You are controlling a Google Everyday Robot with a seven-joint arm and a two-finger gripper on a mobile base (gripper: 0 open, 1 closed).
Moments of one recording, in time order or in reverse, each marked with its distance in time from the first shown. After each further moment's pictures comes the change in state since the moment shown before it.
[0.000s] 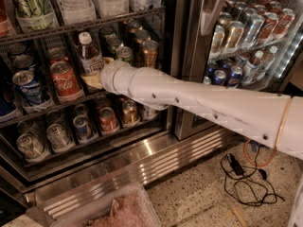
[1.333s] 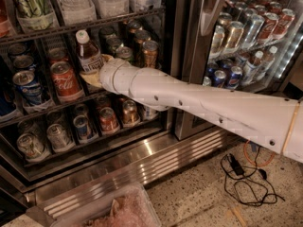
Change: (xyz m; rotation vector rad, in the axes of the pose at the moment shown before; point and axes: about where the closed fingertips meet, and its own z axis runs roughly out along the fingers) arm -0.014 0.004 -0.009 0.002 -0.030 -0.039
